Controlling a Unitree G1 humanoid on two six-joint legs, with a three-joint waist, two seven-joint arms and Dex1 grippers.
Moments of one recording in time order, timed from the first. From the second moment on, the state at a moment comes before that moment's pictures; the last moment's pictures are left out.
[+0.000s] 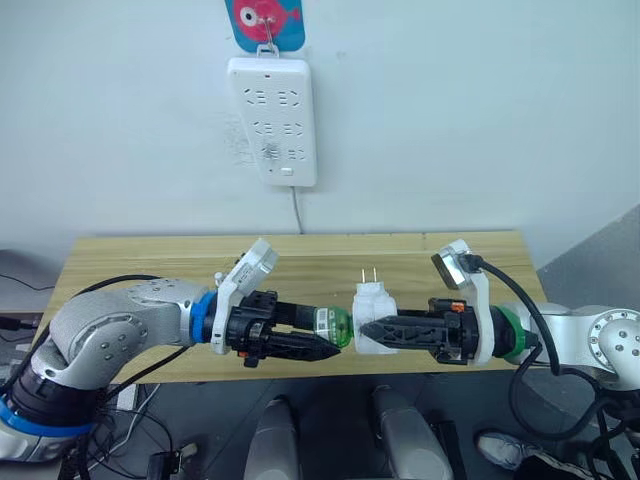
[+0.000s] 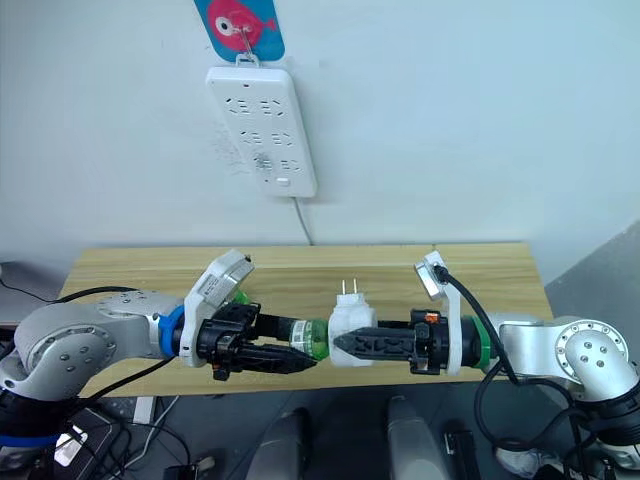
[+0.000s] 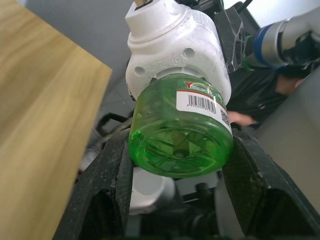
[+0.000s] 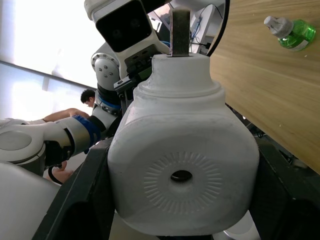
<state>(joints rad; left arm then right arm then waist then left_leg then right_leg) -0.36 0.96 -0.10 -0.42 -1.27 0.96 -0.93 -0.33 -0.84 0.14 -0.43 1.96 1.03 0.18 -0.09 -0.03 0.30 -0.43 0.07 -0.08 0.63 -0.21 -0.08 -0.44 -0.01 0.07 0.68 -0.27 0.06</state>
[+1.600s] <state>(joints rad) 0.01 0.59 -0.10 -0.34 -0.32 -0.42 -1.06 -0.33 -0.86 0.14 -0.41 1.95 1.04 0.17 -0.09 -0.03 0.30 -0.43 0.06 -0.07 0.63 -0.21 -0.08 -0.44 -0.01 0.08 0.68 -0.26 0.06</state>
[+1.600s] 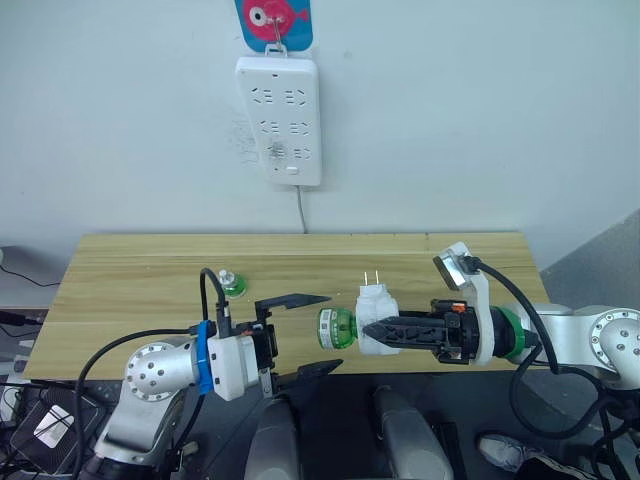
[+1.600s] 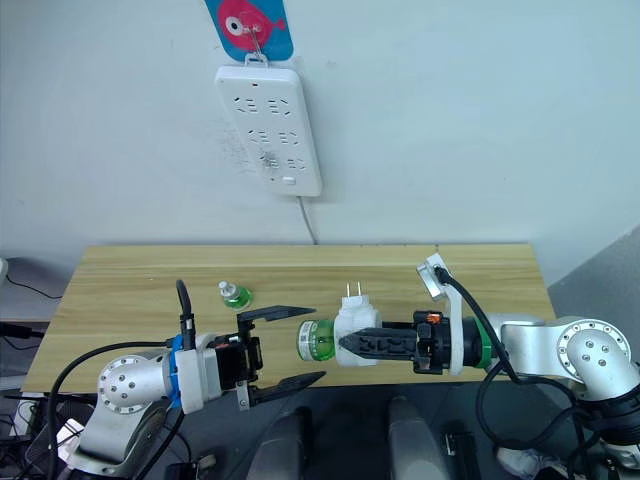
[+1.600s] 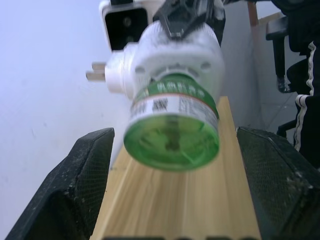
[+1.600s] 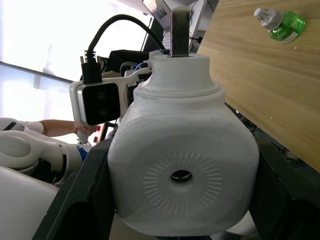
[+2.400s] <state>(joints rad) -0.34 0.91 -0.16 -0.45 -0.96 0.67 -1.06 -0.32 -0.86 0.14 -0.43 1.95 1.03 0.17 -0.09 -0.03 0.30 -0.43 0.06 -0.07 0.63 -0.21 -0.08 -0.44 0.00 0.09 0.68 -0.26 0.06</state>
